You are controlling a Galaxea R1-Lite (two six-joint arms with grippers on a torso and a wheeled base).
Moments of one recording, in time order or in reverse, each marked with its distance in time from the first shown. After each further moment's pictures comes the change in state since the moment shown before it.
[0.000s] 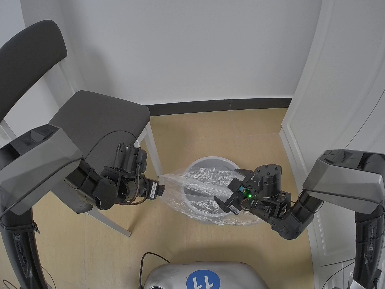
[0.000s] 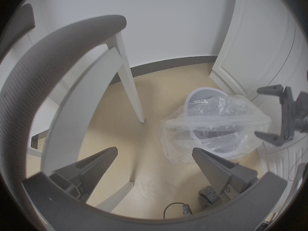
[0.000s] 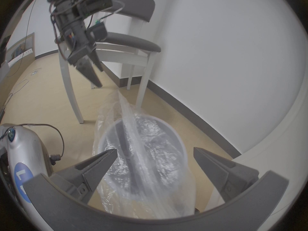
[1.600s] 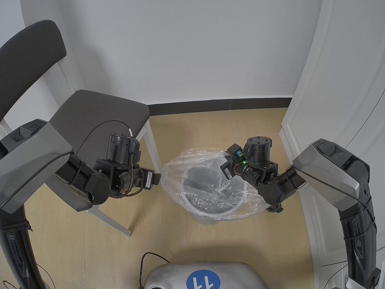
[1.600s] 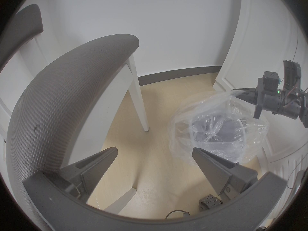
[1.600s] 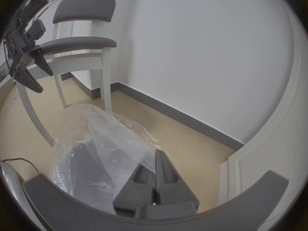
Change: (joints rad) left arm 0.033 -0.054 -0.004 -0.043 0.025 0.003; right arm -0.106 0.177 -0.530 0.246 -0.007 0.170
